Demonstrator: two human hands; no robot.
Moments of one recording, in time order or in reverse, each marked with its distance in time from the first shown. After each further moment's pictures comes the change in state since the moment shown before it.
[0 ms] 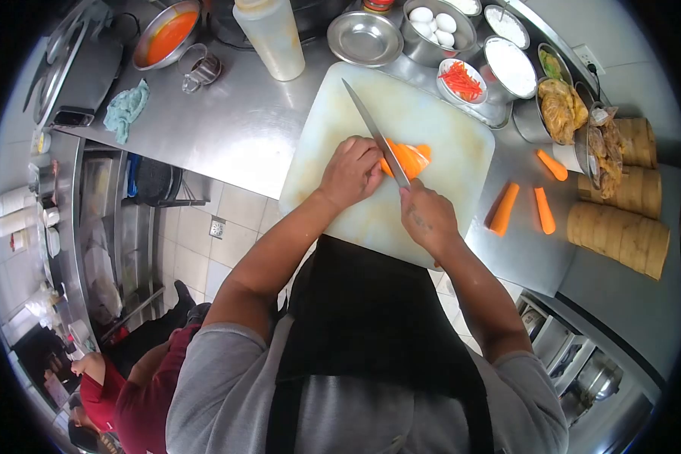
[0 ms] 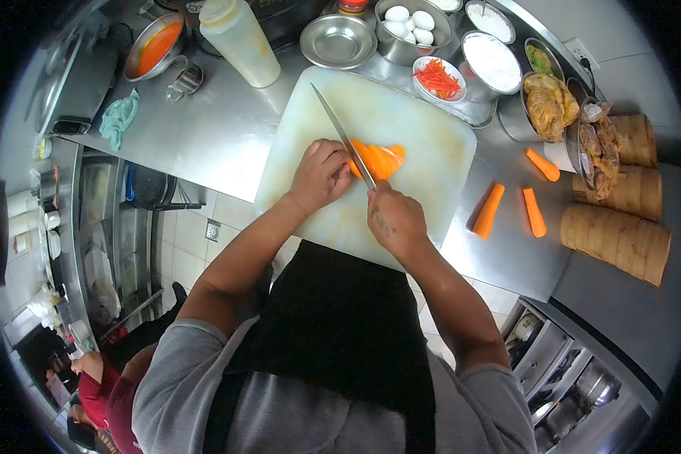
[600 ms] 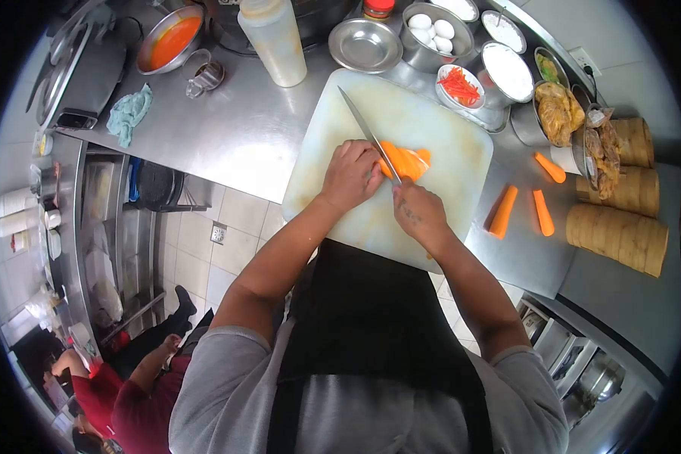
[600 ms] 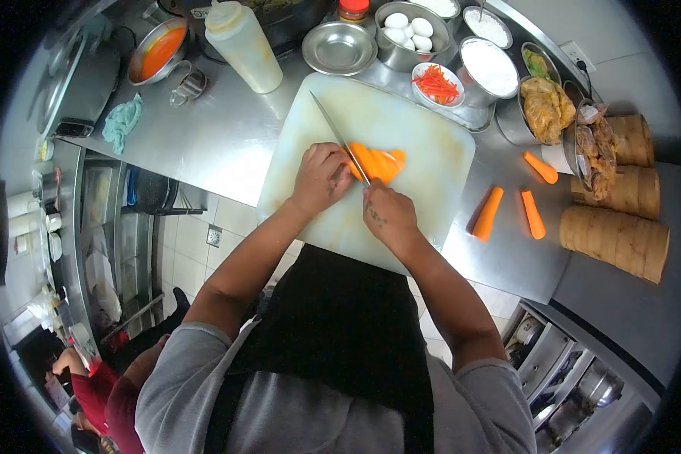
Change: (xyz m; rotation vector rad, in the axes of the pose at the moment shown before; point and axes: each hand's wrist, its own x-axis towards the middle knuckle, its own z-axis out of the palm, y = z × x) left_hand 0.001 0.002 0.000 0.057 0.059 -0.051; right_hand 0.021 0.007 0.026 0.013 0.067 -0.038
